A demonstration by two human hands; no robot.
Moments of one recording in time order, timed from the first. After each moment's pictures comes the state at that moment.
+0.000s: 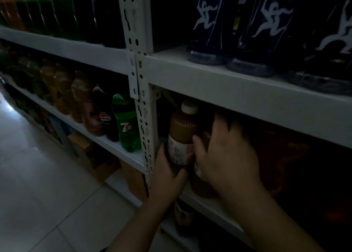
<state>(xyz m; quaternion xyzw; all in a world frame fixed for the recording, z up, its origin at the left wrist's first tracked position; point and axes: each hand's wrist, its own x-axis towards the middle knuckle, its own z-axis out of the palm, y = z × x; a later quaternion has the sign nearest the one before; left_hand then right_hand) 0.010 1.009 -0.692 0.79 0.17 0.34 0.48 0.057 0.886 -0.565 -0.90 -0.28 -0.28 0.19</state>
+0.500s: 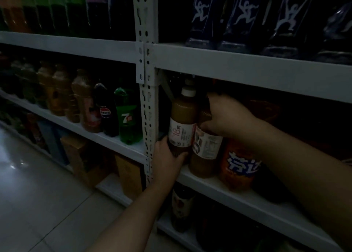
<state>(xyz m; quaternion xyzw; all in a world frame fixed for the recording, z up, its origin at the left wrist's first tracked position) 0.009 1.010 -0.713 0.81 0.22 0.36 0.40 0.060 0.872 -0.525 -0.91 -0.37 -0.11 0.13</state>
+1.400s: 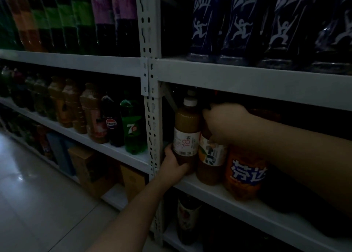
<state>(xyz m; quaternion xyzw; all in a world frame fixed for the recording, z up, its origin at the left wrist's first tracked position) 0.015 1.031 -0.713 0.79 0.12 0.20 0.57 0.050 0.882 -0.509 -0.89 -0.37 -0.14 -0.23</state>
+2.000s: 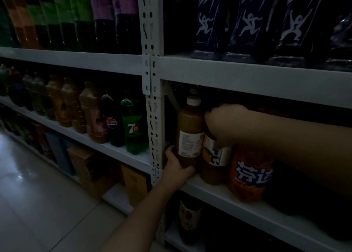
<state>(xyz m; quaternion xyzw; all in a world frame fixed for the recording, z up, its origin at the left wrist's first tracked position) 0.016 1.028 -0.723 0.79 0.13 0.18 0.57 0.042 0.890 -0.498 -0.86 -0.39 -0.07 -0.33</state>
